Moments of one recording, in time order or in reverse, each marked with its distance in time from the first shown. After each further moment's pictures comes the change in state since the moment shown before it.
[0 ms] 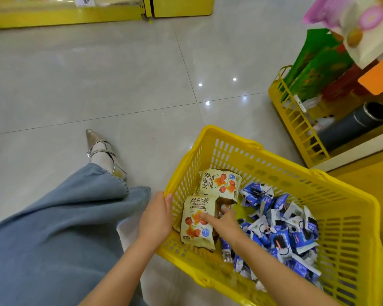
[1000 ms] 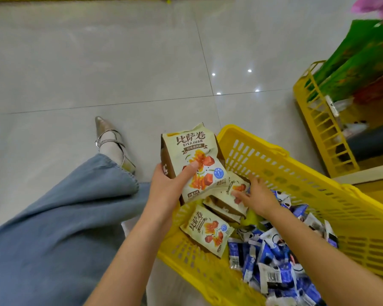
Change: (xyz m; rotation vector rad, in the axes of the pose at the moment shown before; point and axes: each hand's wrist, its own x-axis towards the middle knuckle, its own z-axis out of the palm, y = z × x) left_hand 0.018 0.053 -0.047 -1.115 -0.107 -0.205; right_hand 0.077 -0.045 -0.065 -0.881 0.097 -0.313
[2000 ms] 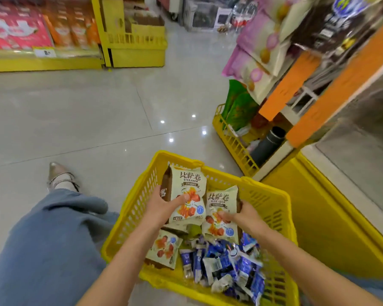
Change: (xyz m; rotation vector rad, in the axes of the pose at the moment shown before) left_hand -0.052 -0.037 0.072 0.429 -0.241 0.125; right_hand -0.158 0.052 -0.071 0.754 0.178 0.156
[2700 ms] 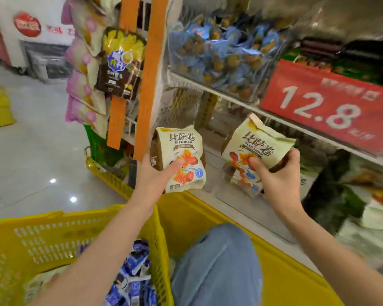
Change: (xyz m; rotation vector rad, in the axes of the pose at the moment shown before) left_hand -0.119 0.123 0.264 -0.089 -0.455 0.426; right_hand -0.251 0.030 -0.270 0.265 1.210 -0.558
